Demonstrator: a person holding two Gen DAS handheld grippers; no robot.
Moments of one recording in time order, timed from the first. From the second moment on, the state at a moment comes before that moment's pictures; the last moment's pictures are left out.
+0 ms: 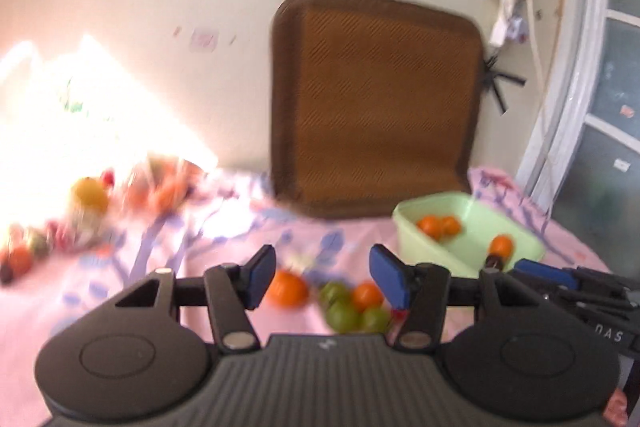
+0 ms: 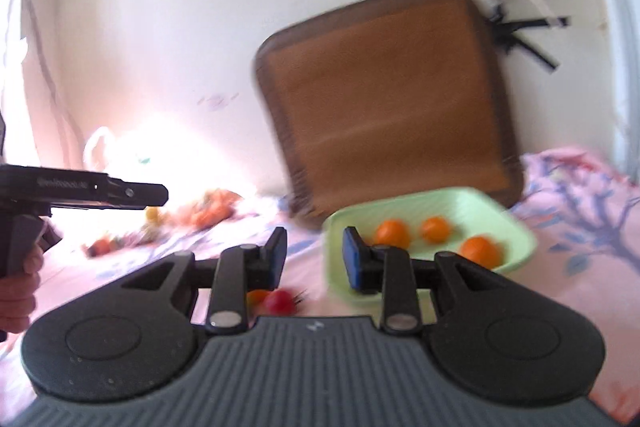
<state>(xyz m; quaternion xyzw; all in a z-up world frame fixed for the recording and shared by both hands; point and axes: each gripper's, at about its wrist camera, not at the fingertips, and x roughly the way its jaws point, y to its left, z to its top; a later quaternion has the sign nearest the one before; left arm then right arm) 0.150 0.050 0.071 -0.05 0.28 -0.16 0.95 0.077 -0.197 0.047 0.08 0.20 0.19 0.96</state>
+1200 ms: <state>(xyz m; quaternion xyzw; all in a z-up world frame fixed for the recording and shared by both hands) 0.156 0.010 0.010 -0.04 0.35 -0.20 0.92 0.066 -0.152 0.009 -0.02 0.30 0.19 0.94</state>
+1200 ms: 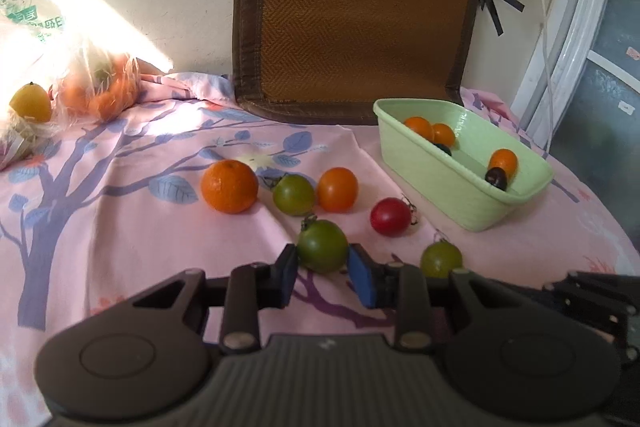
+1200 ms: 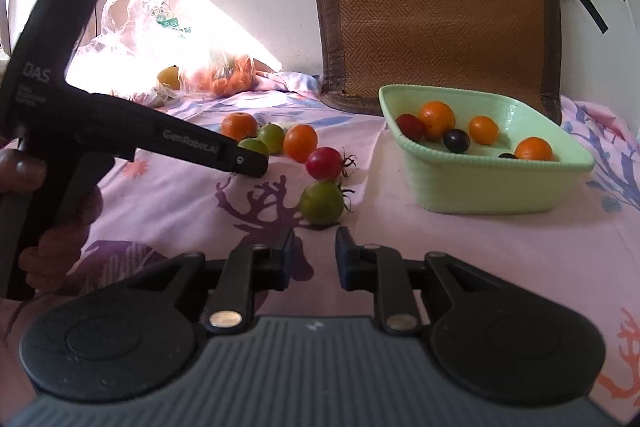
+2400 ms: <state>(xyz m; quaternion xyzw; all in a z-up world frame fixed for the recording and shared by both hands) 0.035 -0.062 0.008 0.05 0.32 -0.31 0.89 -0.029 -0.206 -0.001 -0.01 0.26 0.09 0.96</state>
